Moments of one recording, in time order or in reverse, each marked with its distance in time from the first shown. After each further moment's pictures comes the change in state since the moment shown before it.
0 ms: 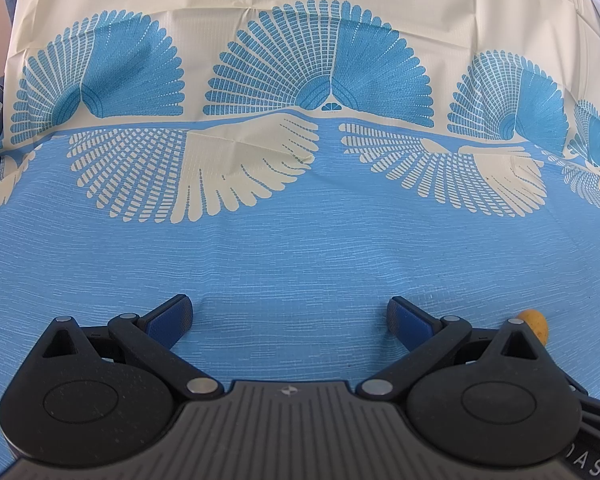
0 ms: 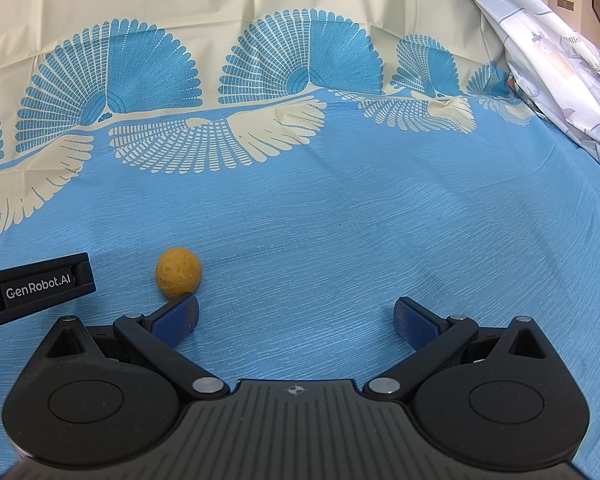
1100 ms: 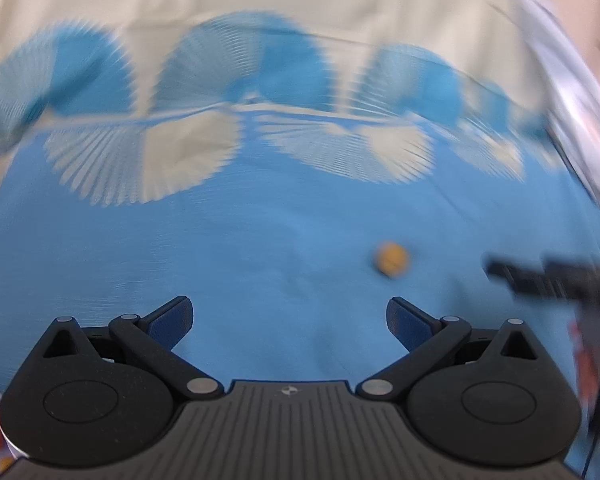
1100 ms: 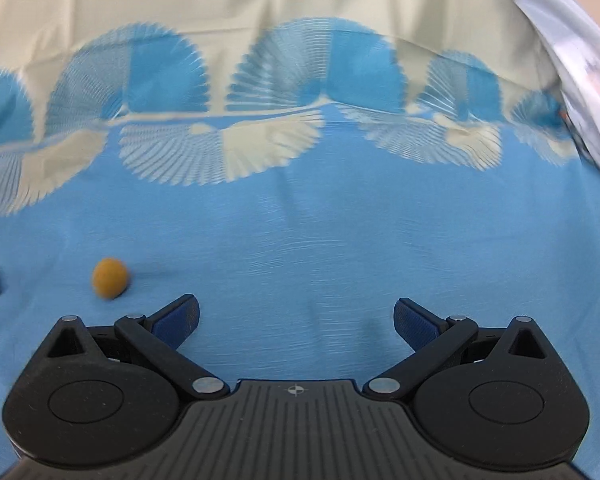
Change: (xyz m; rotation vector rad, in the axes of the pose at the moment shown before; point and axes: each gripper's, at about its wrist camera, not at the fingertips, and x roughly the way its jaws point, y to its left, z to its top) left arm -0.109 0.007 -0.005 0.132 0.093 -0.273; right arm 0.002 -0.103 0.044 -0.117 0.037 0.199
